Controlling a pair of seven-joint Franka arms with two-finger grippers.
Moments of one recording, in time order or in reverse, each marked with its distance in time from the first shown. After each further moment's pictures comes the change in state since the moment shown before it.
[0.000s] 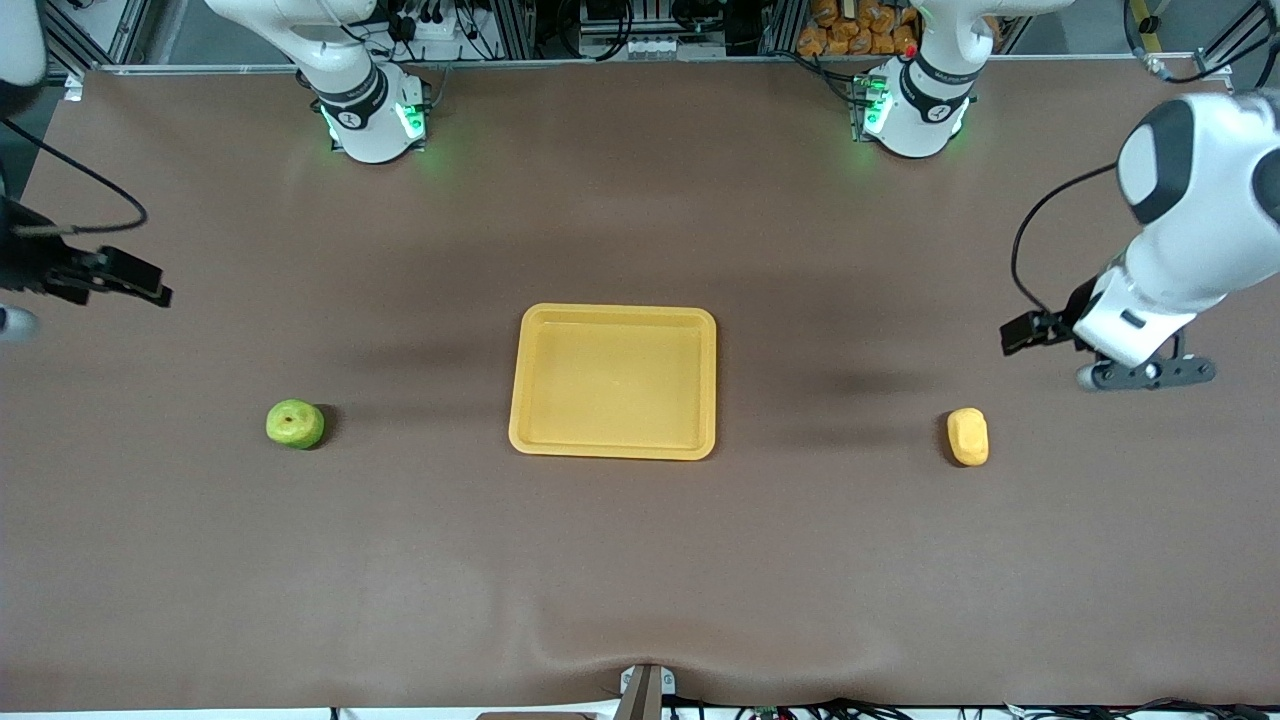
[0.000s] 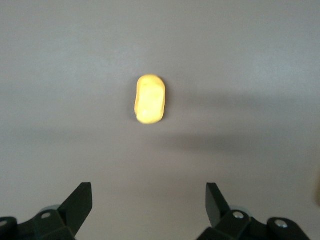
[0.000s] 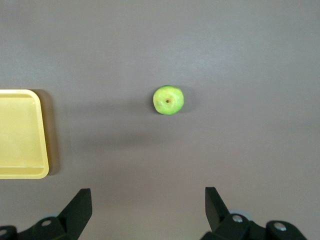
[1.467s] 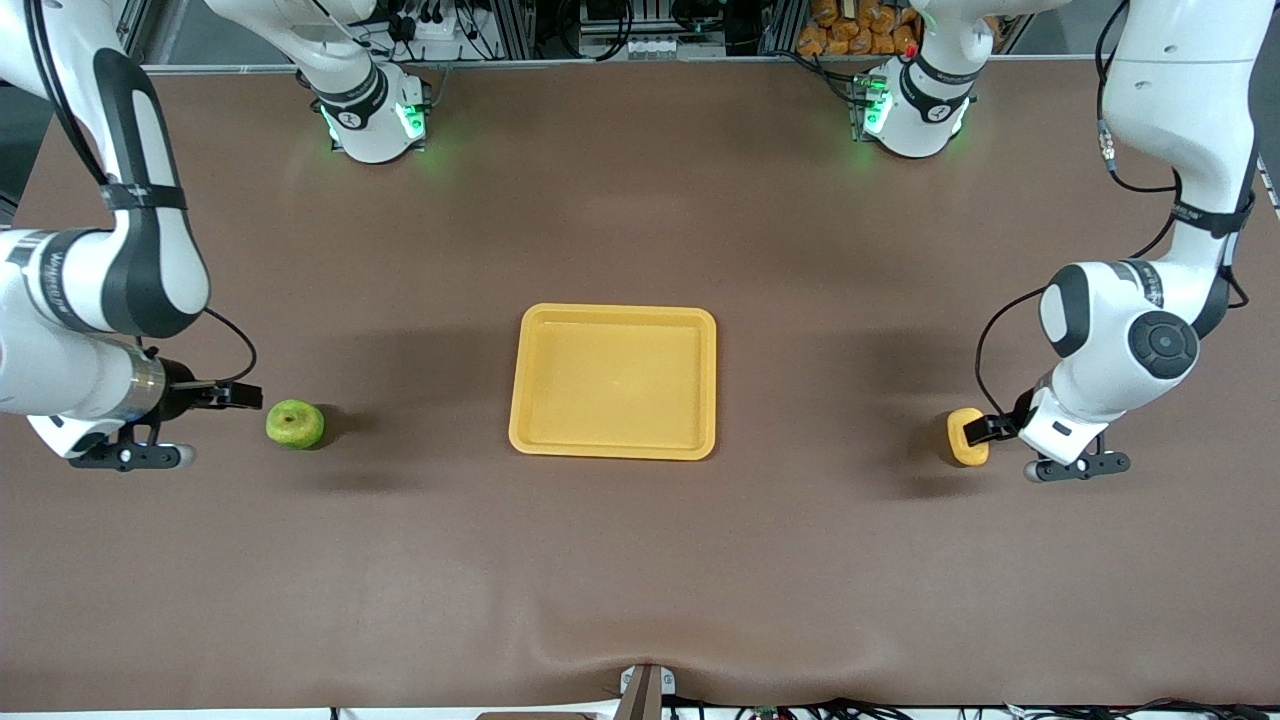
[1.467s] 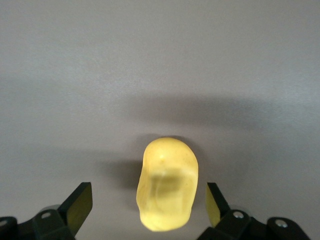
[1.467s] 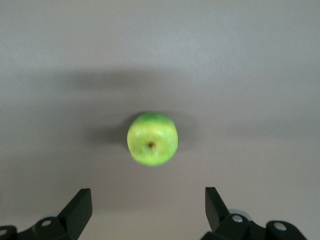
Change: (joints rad) left arm 0.069 0.379 0.001 0.004 0.000 0.444 -0.006; right arm -0.014 0.279 -0.010 -0.151 -0.046 0.397 -0.074
